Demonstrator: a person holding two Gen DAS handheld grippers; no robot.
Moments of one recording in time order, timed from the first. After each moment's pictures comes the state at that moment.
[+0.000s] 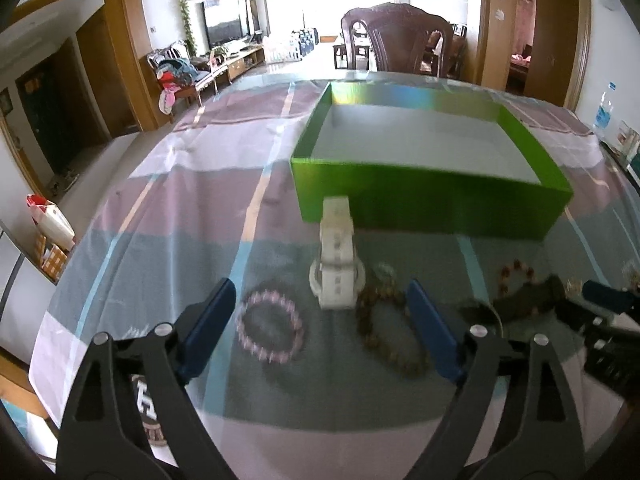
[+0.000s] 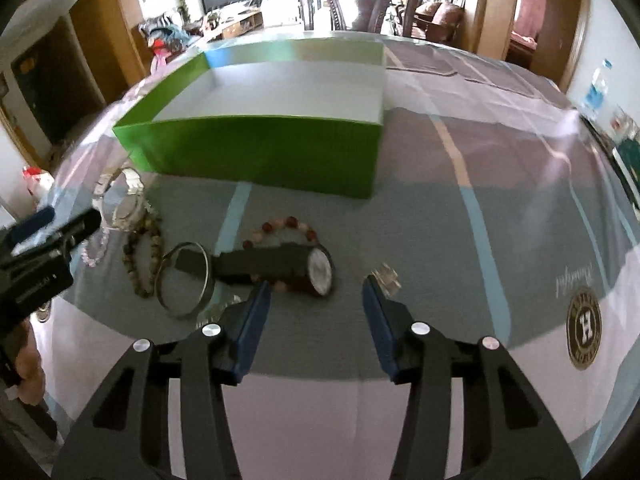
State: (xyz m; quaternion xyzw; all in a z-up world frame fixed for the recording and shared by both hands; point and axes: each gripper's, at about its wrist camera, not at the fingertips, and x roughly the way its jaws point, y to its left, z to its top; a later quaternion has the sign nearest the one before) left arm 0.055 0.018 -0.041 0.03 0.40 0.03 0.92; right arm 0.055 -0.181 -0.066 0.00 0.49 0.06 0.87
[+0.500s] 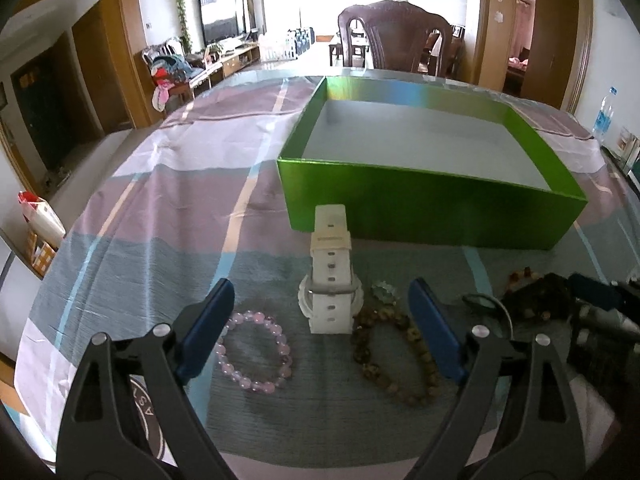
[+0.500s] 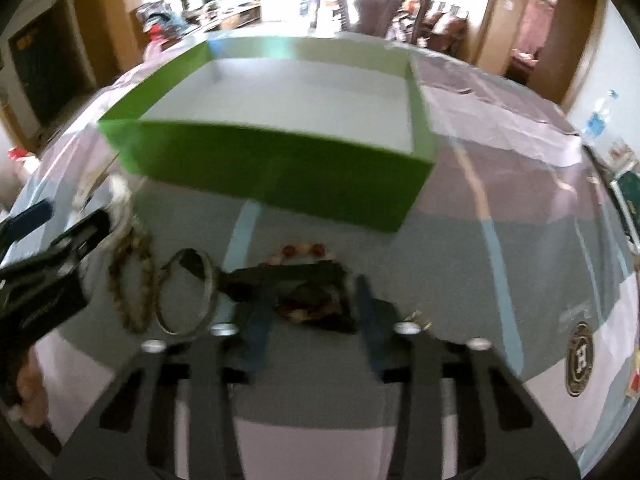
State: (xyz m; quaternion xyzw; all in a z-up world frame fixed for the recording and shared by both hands) left arm 0.075 0.017 -0.054 0.02 0.40 0.02 0.92; right arm 0.078 -0.166 -0.067 -0.02 0.47 0.02 0.88
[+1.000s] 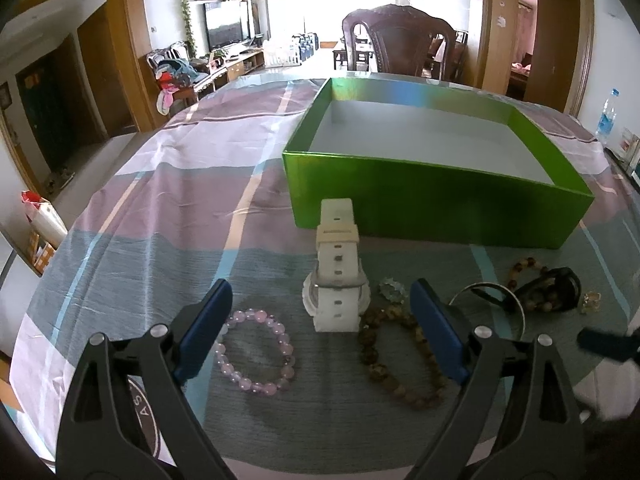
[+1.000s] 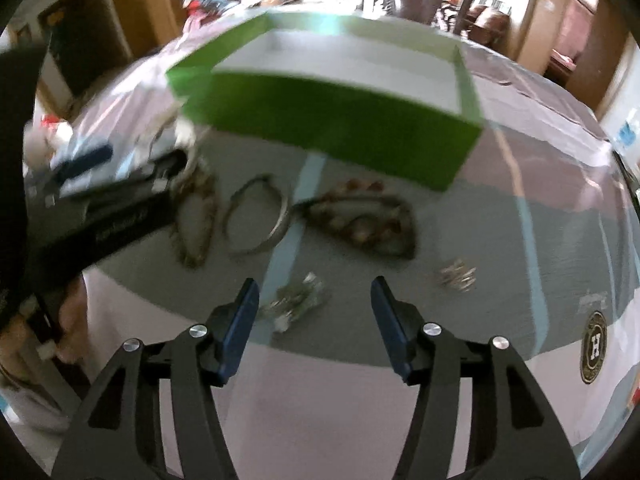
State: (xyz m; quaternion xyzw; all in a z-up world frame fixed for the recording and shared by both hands) left arm 0.075 0.021 -0.063 0.02 0.39 0.03 0.92; right arm 0.037 -0.131 -0.075 -0.05 0.52 0.11 0.85
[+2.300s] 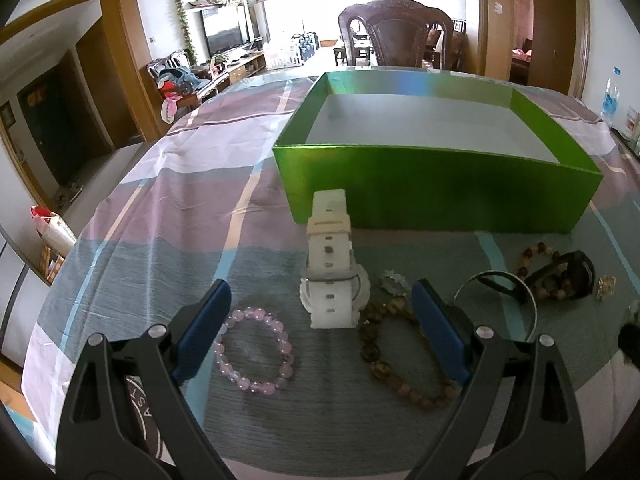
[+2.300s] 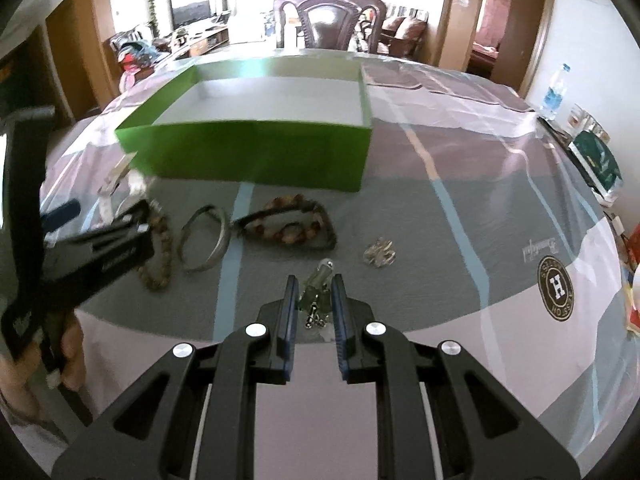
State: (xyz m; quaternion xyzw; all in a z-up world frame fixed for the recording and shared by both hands) left arm 0.075 0.010 -0.069 0.05 0.39 0.03 0.92; right arm 0.015 -0.163 -0.050 0.01 0.45 -0.03 0.89
